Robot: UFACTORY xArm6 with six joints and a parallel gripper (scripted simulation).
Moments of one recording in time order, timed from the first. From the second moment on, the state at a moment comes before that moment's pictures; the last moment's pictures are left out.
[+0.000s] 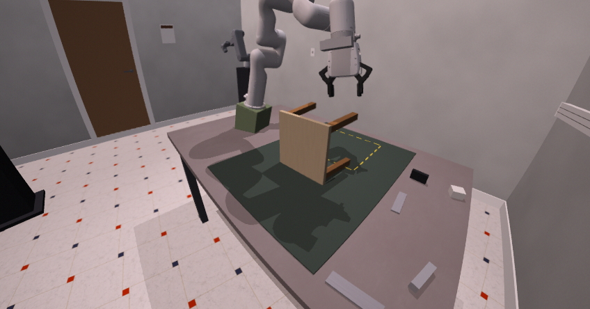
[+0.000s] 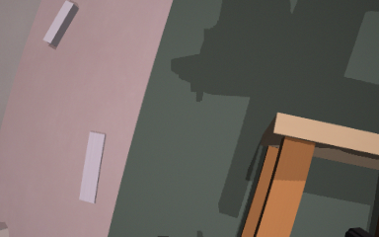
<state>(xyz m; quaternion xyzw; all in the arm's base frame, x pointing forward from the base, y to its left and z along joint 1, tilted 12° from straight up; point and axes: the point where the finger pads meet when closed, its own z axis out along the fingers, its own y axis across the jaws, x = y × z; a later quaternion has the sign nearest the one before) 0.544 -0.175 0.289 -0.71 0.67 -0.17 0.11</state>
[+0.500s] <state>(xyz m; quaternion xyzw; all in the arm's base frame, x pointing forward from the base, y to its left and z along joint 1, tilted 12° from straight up) 0.449 -0.199 0.229 -0.65 0.75 -0.06 0.10</state>
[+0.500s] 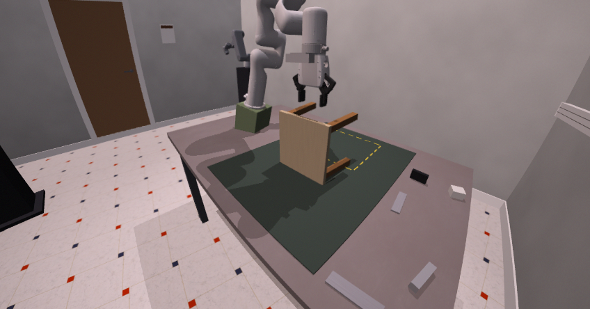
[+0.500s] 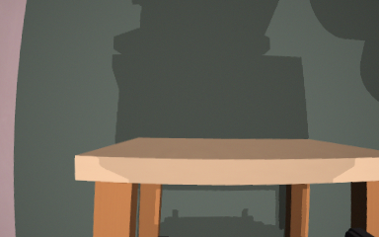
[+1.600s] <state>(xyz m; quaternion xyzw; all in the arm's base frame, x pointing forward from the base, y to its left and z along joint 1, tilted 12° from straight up) 0.447 -0.193 0.227 -0.81 0.55 -0.14 0.13</state>
